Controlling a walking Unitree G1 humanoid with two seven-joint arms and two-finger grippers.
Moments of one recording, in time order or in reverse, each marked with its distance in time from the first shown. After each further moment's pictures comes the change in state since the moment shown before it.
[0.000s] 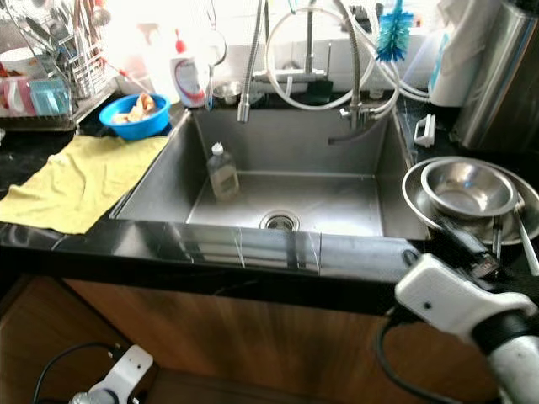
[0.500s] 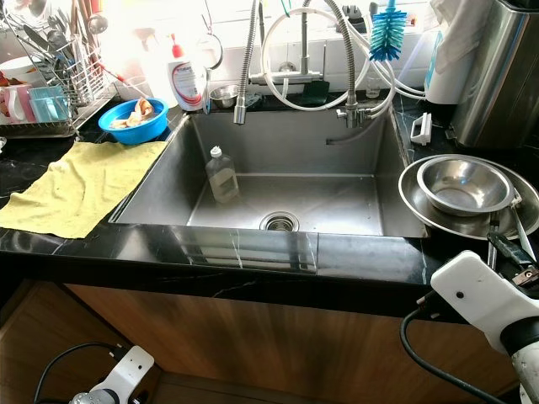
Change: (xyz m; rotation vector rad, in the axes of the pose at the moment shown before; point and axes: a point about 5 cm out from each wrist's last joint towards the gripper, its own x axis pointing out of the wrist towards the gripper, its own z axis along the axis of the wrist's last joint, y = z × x) left arm 0.000 -0.001 0.000 0.008 0.001 -0.012; right arm -0.001 -0.006 -0.016 0.087 0.158 -0.067
